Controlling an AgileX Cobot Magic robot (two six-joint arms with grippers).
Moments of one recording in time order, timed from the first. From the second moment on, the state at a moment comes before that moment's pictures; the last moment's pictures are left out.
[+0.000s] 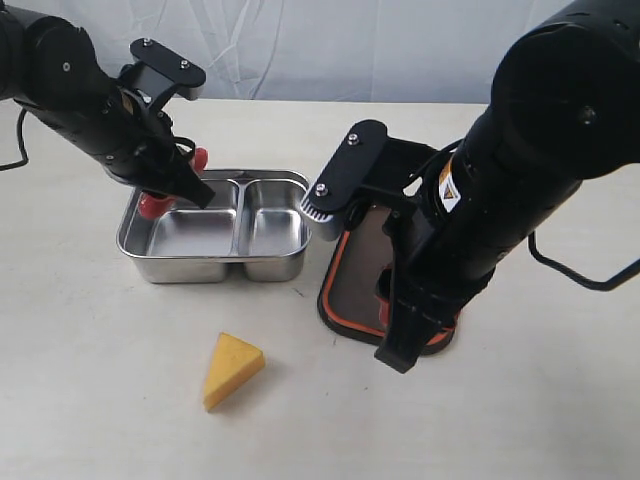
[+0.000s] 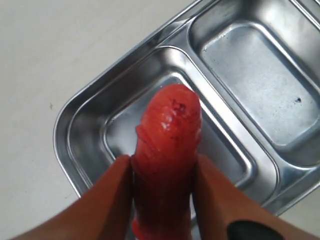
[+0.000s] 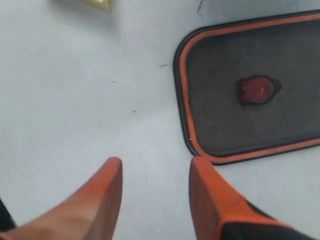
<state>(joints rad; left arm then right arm) -0.38 1.72 -1.13 0.00 0.56 0.25 0.93 1.46 -1.06 0.01 0.98 -0.34</state>
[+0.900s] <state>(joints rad) -0.38 1.75 -1.16 -0.24 0.95 0.26 0.93 1.46 -1.06 0.01 1.05 -0.31</state>
